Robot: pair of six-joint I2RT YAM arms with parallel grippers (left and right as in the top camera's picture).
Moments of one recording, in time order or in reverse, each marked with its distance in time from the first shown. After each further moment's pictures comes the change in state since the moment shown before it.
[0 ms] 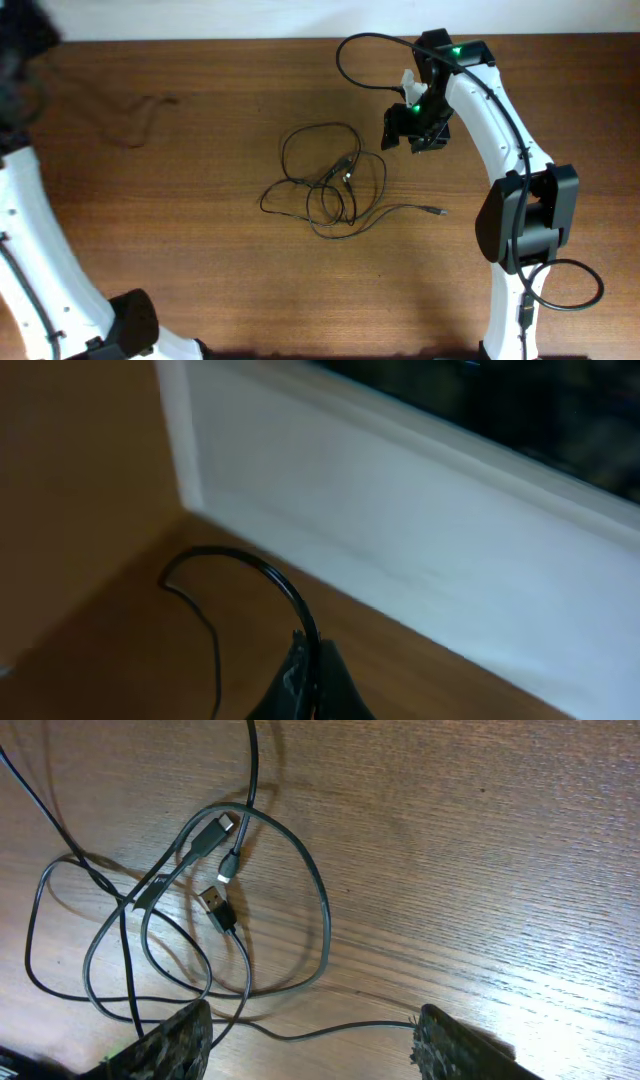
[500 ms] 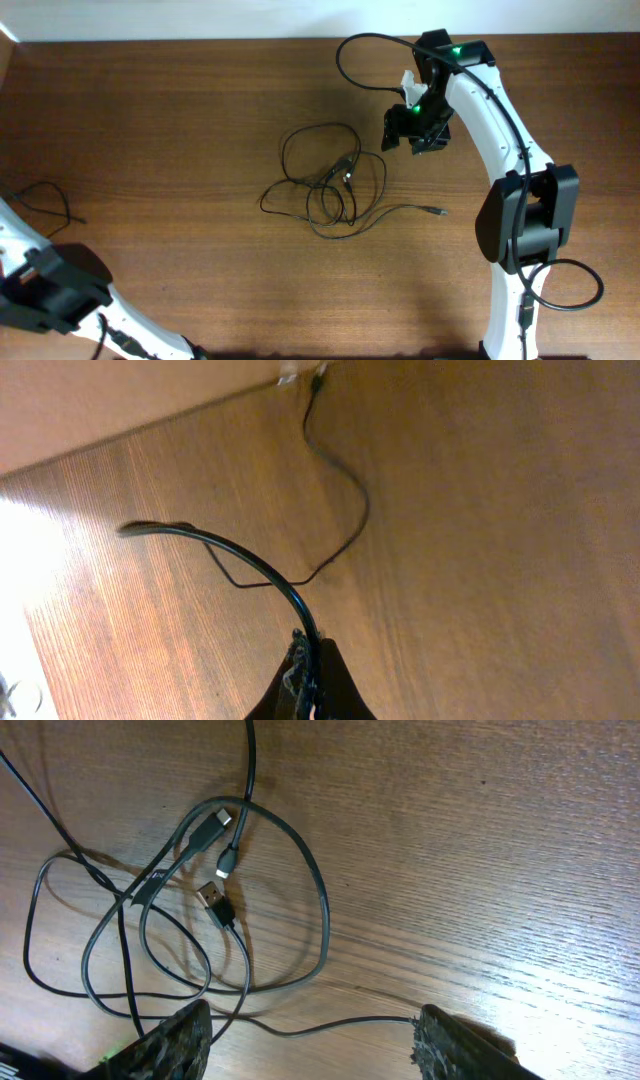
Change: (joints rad) left arm 0.351 0.330 0.006 -0.430 -0.212 -0.253; right arm 0.000 0.000 0.000 -0.010 0.000 0.000
